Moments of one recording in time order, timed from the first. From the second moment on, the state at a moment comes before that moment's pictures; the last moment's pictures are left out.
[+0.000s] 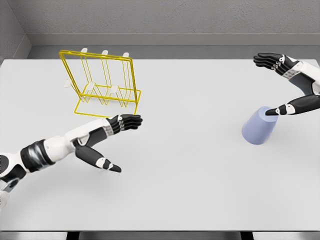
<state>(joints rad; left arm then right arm) -0.23 0.72 -0.52 -1.72 0.68 -0.21 -0.61 -0.42 -1.02 0.53 -1.46 -0.81 -0.60 0.61</state>
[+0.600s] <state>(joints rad) -0.23 0.60 -0.49 -1.64 0.58 -0.03 -0.61 -0.31 -1.03 0.51 -1.32 -0.82 -0.61 0.61</state>
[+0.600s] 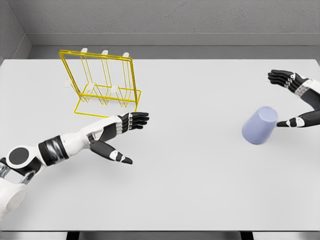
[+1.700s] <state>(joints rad) -0.22 0.61 -0.44 -1.66 0.64 -0.08 -0.61 -0.22 -0.87 0.52 -1.05 -0.89 -0.56 0.61</state>
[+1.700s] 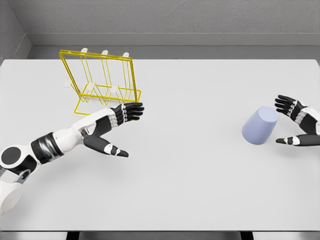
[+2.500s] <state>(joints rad) -0.21 0.57 -0.45 -1.62 0.59 -0.13 -0.61 -0.23 -0.80 0.52 -1.05 -0.88 -0.56 0.61</state>
